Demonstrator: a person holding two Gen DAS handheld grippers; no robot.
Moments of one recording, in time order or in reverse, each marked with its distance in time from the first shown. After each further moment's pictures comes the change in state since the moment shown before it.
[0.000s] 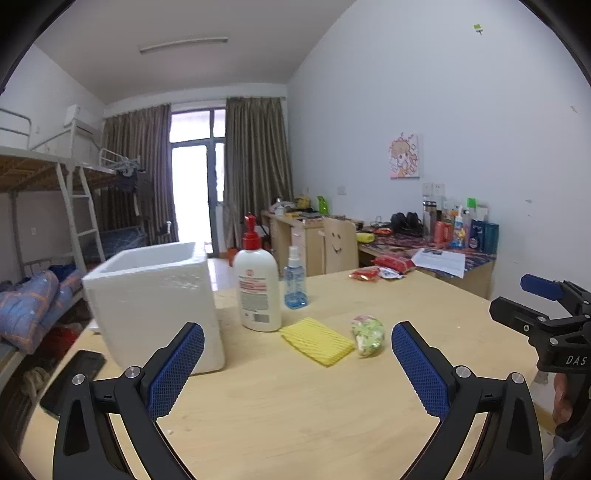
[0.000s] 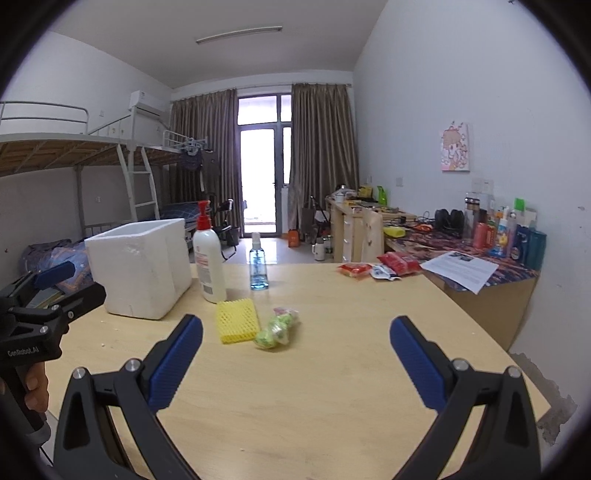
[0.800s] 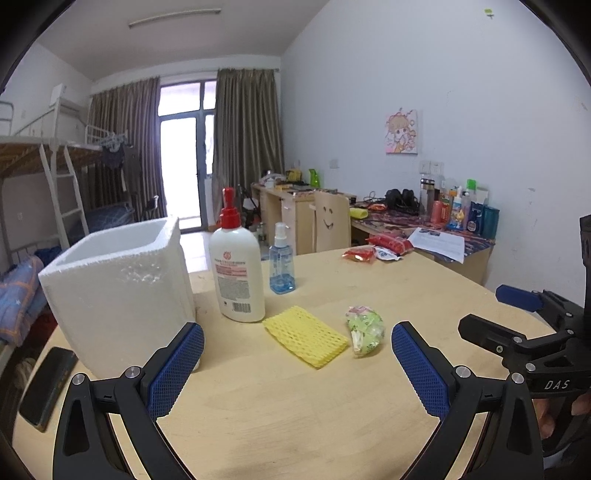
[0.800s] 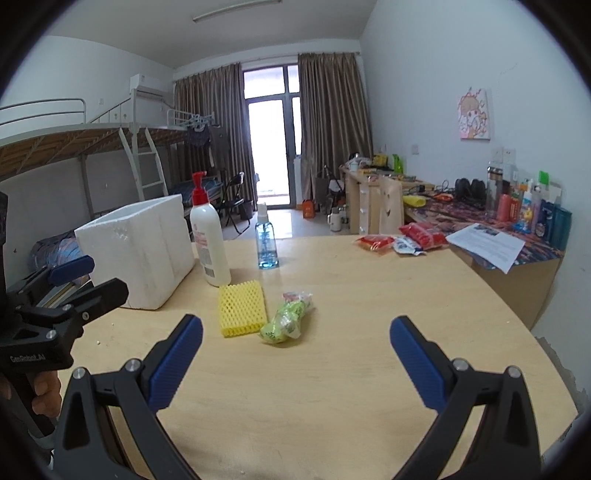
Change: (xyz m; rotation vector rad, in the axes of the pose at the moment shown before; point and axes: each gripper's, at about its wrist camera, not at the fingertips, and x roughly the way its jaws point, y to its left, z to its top) left arm 0.055 0.000 0.009 -0.022 0.115 -0.024; right arm 0.057 -0.002 0.002 0.035 0.135 0.084
